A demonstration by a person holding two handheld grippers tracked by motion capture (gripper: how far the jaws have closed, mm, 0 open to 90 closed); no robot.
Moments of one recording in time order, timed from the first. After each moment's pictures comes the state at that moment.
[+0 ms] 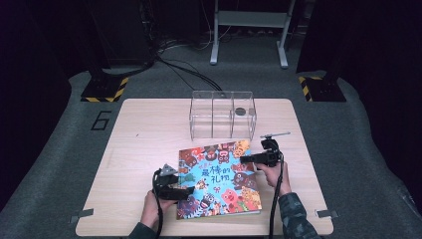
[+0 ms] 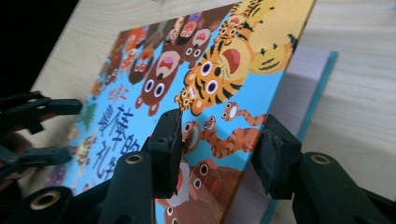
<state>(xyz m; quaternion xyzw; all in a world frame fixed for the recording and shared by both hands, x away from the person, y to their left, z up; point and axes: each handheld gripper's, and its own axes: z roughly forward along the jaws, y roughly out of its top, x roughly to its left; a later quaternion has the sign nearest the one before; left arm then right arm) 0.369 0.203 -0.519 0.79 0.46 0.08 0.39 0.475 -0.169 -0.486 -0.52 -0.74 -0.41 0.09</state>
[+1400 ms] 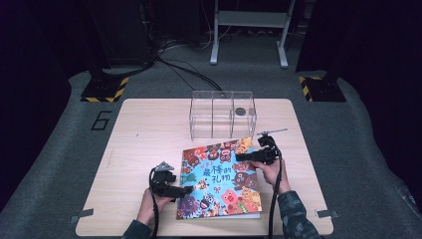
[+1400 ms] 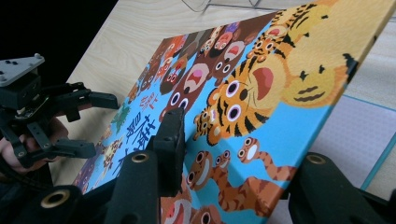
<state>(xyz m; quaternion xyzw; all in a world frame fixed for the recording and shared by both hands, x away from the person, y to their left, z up) 0.380 0.213 -0.519 0.78 0.47 0.03 0.42 0.474 -0.157 -0.469 -0.47 -0.76 -0.44 0.10</state>
